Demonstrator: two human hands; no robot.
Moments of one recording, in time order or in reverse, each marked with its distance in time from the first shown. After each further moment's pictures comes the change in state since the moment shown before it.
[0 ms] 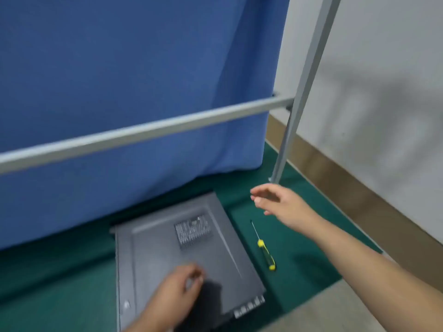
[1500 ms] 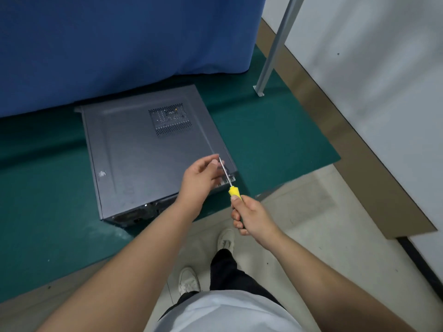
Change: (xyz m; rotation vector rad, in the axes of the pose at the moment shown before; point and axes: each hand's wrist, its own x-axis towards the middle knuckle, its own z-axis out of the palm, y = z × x) left_hand -0.021 0.062 0.114 -0.996 0.112 -0.369; right_hand -0.210 0.128 0.119 0.302 -0.044 0.528
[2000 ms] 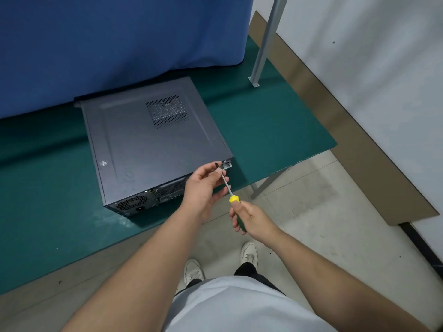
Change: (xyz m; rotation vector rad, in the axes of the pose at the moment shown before) left_hand -0.044 -0.031 0.012 -0.239 0.017 -0.165; right_hand -0.014 0.064 -0.015 -0.300 -0.035 -0.112
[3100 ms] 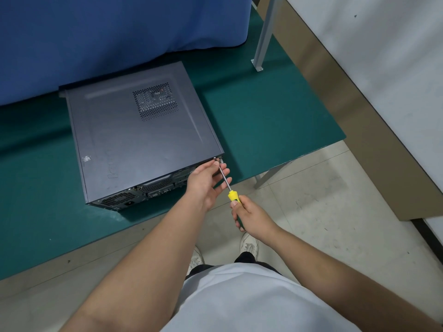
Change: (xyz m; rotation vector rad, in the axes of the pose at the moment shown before) left_hand 0.052 -0.028 0.034 -0.119 0.223 -0.173; right_hand 0.019 0.025 -0.030 0.036 -0.049 0.103
